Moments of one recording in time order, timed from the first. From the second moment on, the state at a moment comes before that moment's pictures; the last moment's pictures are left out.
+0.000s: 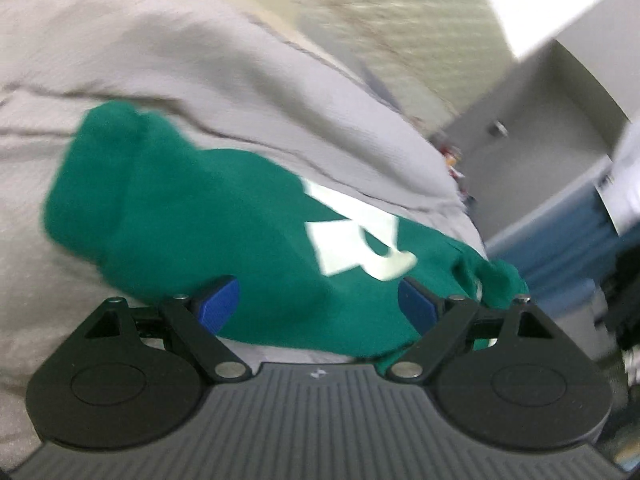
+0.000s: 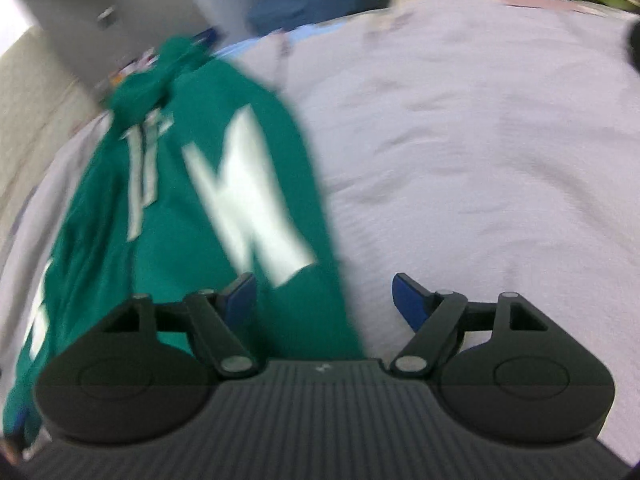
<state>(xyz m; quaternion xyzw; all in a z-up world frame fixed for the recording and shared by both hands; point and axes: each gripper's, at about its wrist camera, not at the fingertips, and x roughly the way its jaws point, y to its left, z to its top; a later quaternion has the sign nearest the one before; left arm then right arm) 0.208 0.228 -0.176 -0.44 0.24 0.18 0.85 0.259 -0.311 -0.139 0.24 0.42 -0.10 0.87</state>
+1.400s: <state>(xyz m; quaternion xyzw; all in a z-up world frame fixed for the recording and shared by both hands) 0.248 0.229 -0.193 -0.44 0.26 0.17 0.84 0.426 -0.446 -0.022 -0.03 0.26 -0.30 0.92</state>
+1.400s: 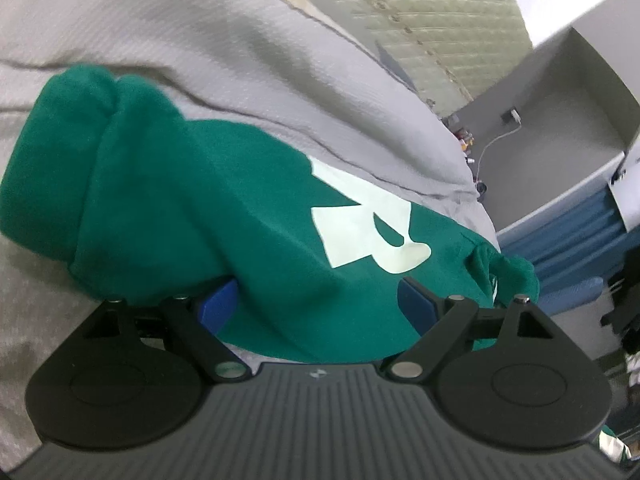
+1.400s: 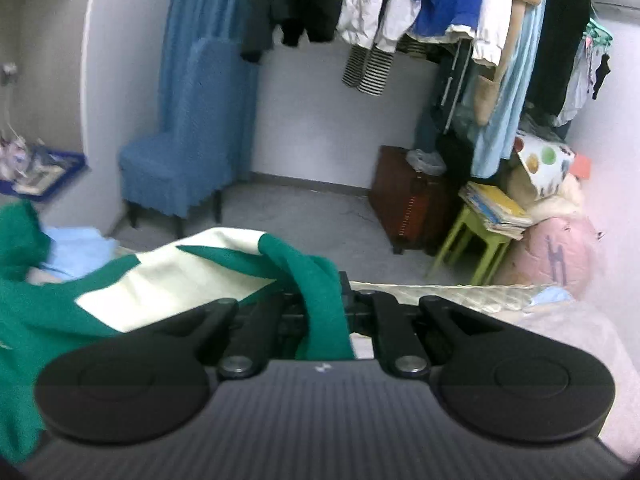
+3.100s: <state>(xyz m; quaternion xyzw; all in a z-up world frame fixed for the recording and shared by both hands) 0.272 0.177 -0.234 -0.42 0.40 -0.02 0.81 0.253 -0.249 -0.168 0.30 0.43 0.00 0.85</state>
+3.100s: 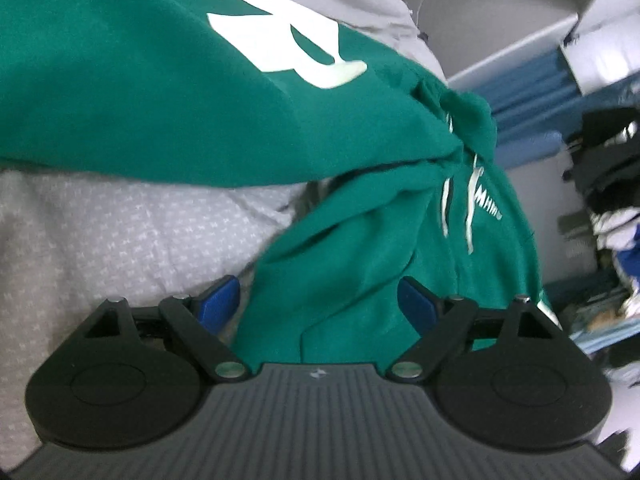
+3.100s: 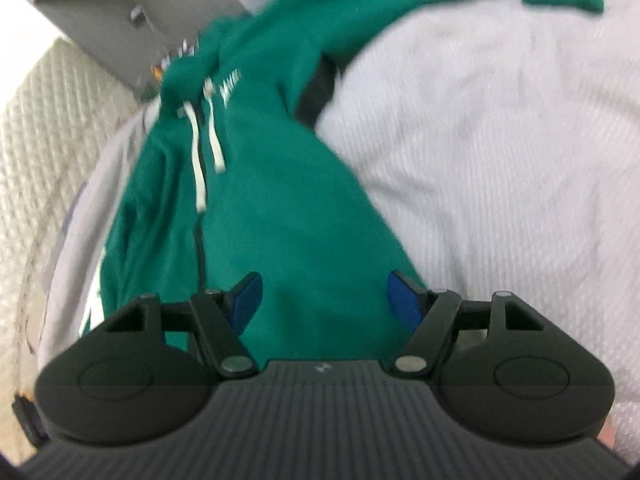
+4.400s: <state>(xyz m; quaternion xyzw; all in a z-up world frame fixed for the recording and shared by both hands) 0.163 0.149 -0.159 -0.47 0.36 -0.08 0.80 0.203 -0.231 -0.082 0.20 0.36 0.11 0.91</state>
